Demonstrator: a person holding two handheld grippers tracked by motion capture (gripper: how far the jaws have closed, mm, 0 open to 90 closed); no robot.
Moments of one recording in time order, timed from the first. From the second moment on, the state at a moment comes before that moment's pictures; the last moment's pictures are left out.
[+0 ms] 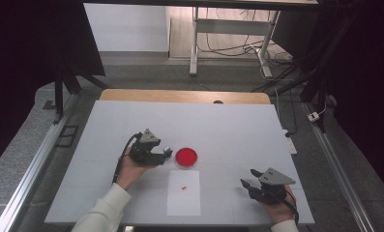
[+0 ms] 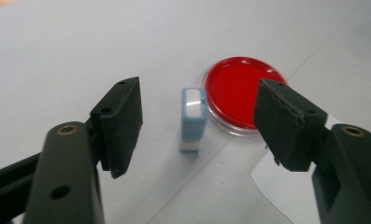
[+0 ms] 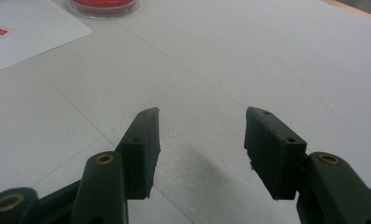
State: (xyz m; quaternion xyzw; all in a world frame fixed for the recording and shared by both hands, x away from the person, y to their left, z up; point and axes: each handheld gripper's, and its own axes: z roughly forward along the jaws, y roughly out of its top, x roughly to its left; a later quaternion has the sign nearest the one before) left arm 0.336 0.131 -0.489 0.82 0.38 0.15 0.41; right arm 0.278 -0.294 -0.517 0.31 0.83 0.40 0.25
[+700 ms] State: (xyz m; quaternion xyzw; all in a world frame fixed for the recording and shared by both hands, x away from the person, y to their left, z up) left arm 0.247 0.186 -0.488 0.80 0.36 0.15 0.45; right arm 0.284 -0.298 -0.515 0.30 0.83 0.41 0.24
